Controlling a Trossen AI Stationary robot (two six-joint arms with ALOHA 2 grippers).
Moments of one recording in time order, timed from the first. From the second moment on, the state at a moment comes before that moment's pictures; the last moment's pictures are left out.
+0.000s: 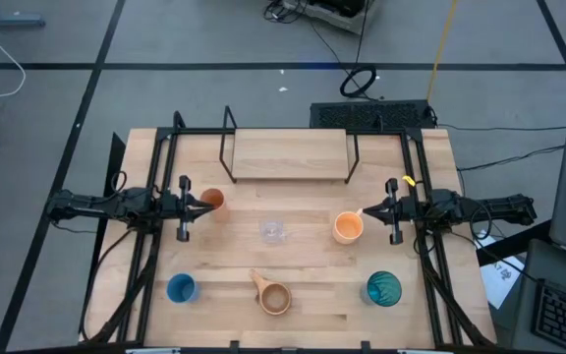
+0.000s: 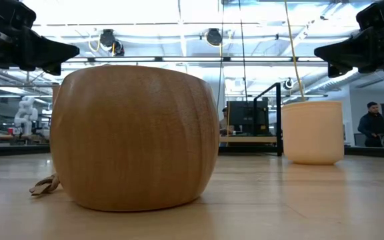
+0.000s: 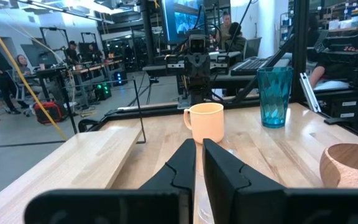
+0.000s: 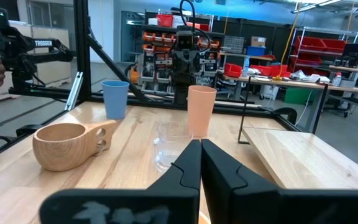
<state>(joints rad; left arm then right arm) -0.10 0.01 0.01 0.06 -0.13 0.13 0.09 0.01 0.01 0.02 0.08 -0.09</state>
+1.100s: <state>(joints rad) -0.10 0.41 0.77 -0.46 -0.03 0.07 0.09 0.01 0.01 0.02 0.08 -0.09</state>
